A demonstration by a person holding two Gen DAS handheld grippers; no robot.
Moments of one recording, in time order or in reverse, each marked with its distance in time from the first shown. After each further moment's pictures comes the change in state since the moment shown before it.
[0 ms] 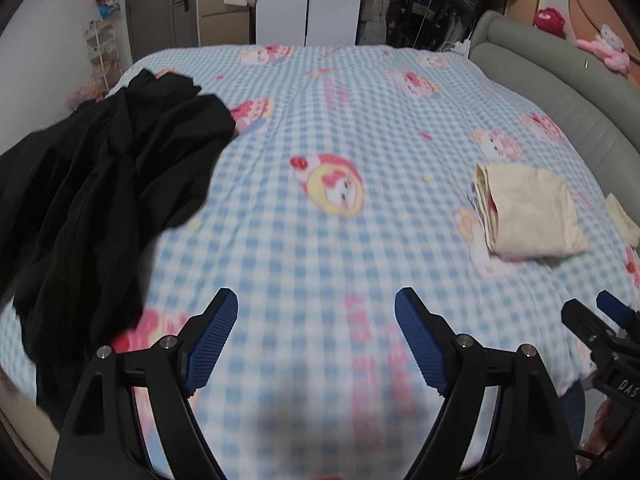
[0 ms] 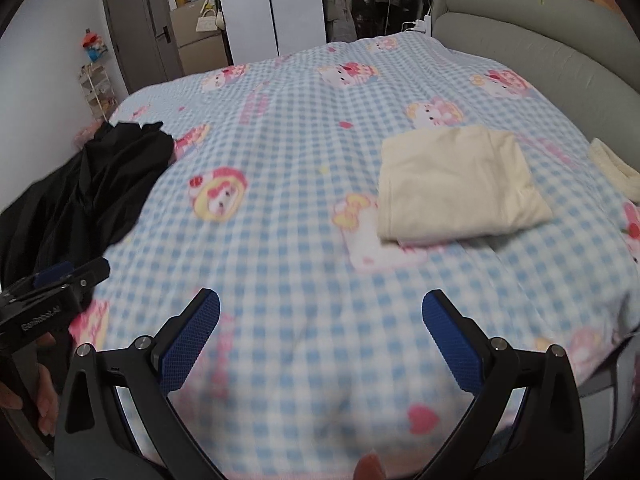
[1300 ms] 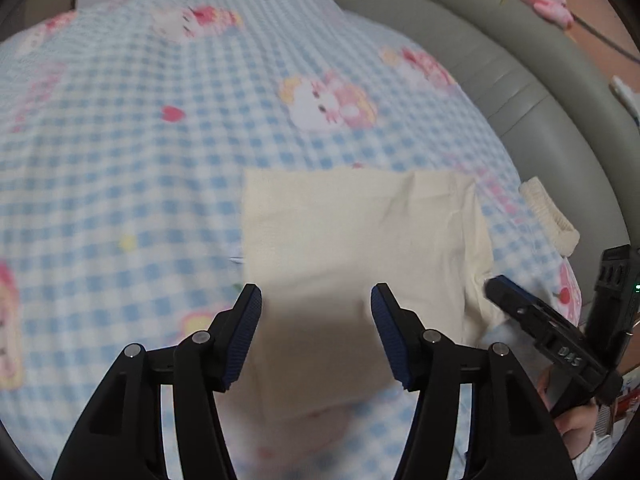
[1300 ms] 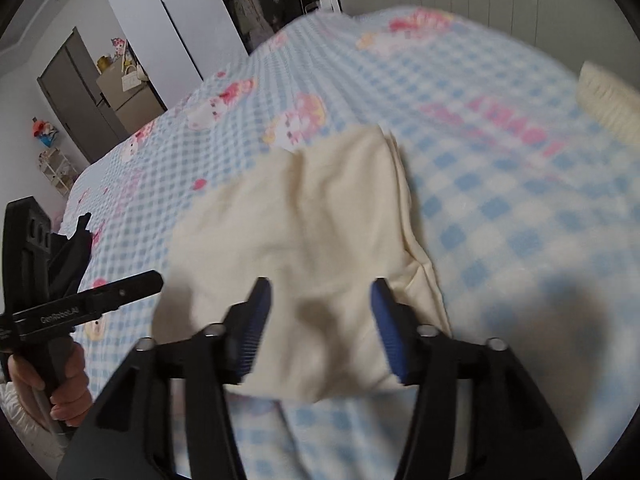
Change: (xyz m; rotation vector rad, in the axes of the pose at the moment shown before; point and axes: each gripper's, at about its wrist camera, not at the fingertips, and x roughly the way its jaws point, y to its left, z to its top) left arm 0.194 -0.258 0.143 0.170 0.168 -0.477; right arm 0.123 -0.260 0.103 0.280 -0.038 0.027
